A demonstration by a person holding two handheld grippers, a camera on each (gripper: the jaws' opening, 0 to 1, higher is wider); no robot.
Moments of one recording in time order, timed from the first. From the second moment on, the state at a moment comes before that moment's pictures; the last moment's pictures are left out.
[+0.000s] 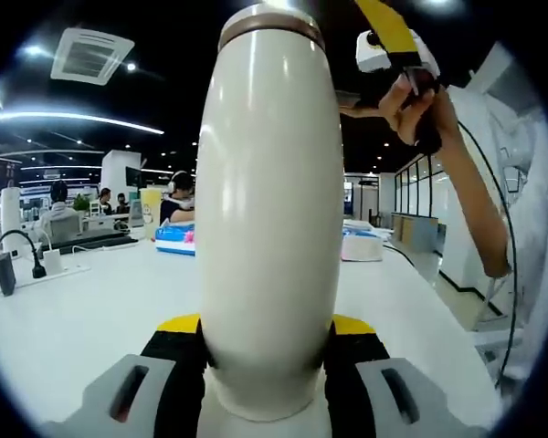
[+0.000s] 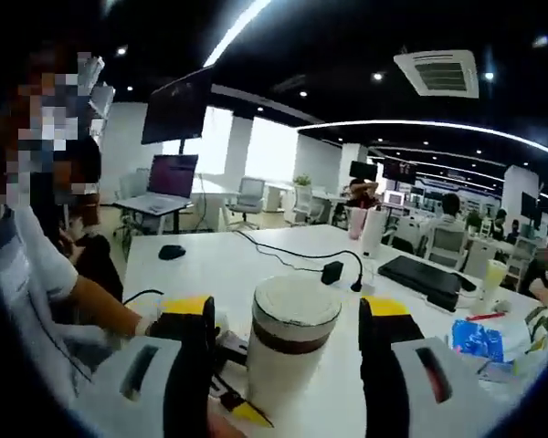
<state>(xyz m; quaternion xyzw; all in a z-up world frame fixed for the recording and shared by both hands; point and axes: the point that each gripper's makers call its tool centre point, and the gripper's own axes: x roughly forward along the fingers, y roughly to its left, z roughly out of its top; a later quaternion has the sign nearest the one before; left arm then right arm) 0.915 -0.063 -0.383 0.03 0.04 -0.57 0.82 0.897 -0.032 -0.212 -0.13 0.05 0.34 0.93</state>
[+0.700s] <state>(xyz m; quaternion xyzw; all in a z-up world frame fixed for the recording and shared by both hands) 0.917 -0.063 -0.382 0.03 0.04 -0.57 0.82 0.914 -0.028 -0.201 -0.07 -0.02 0.15 0.99</state>
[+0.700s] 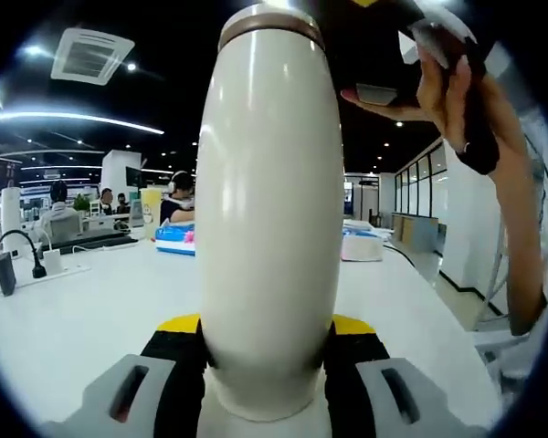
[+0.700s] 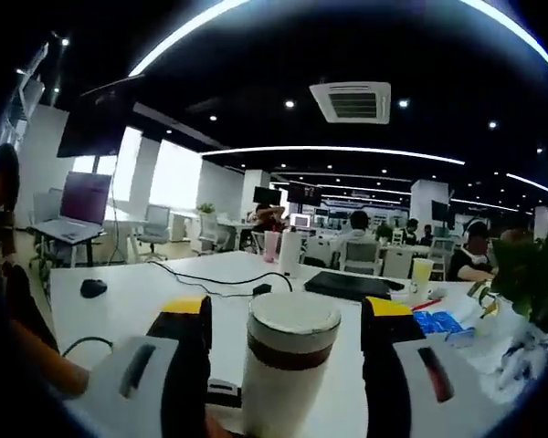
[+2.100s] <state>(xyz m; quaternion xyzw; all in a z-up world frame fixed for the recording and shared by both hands) 0.917 -0.062 -0.382 0.03 0.04 -0.58 0.82 0.923 -0.032 -0.205 -0.02 0.01 0.18 0.98</state>
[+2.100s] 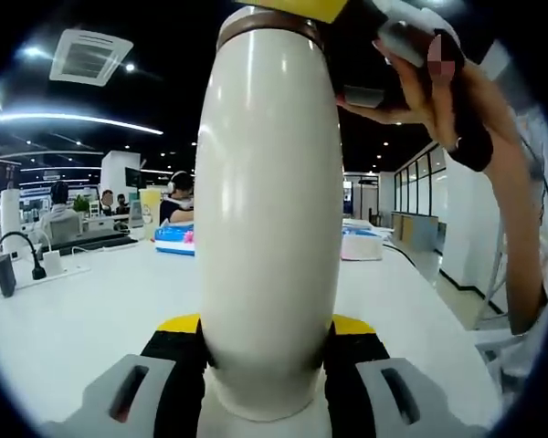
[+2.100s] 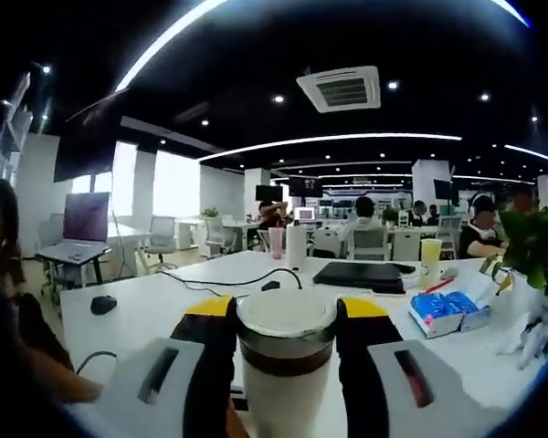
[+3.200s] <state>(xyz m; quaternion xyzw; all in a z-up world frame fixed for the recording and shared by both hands) 0.917 -0.064 -0.383 0.03 0.04 -0.57 0.82 0.918 -0.025 -0.212 -0.02 0.04 0.43 0.90</state>
